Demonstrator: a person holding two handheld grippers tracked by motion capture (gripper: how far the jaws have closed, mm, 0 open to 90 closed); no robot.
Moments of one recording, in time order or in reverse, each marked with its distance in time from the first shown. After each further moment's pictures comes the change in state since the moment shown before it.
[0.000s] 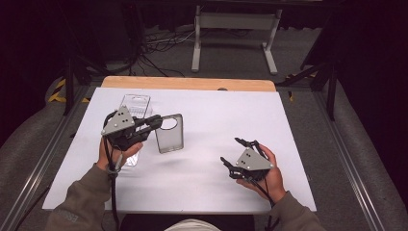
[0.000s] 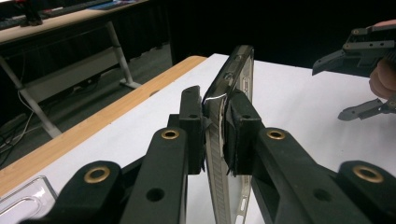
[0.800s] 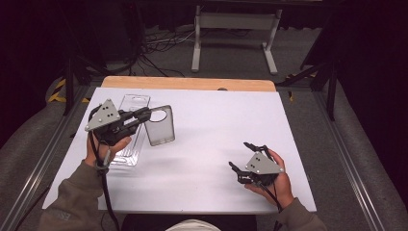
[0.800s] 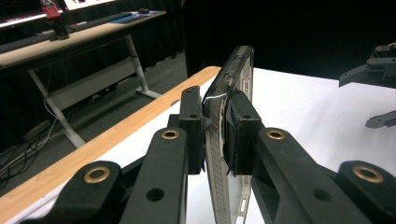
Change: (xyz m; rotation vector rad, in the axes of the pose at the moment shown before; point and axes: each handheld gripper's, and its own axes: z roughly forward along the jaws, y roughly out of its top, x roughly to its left) left arm 0.016 0.010 -0.025 -0.037 0.060 0.018; right arm -0.004 -0.019 -0.015 0.028 -0.008 0.037
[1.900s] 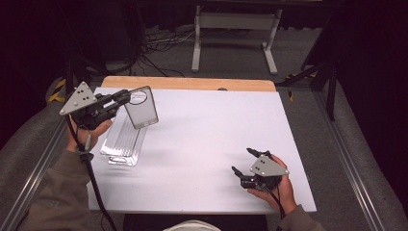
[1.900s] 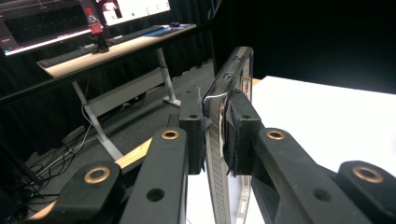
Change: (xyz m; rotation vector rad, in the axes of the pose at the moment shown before) left arm 0.052 0.009 -0.022 -0.039 0.099 0.009; right arm 0.003 -0.013 -0.009 0.023 0.035 0.106
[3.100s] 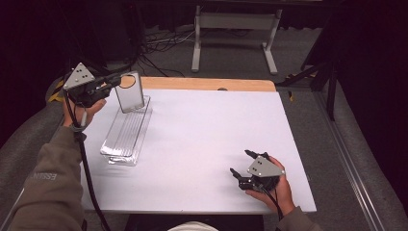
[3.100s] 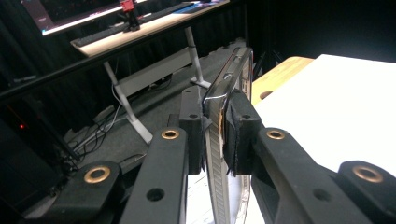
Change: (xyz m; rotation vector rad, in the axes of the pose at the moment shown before) left arm 0.073 -0.018 0.030 0.087 0.099 -0.009; right arm 0.005 -0.002 0.006 0.034 0.005 0.000
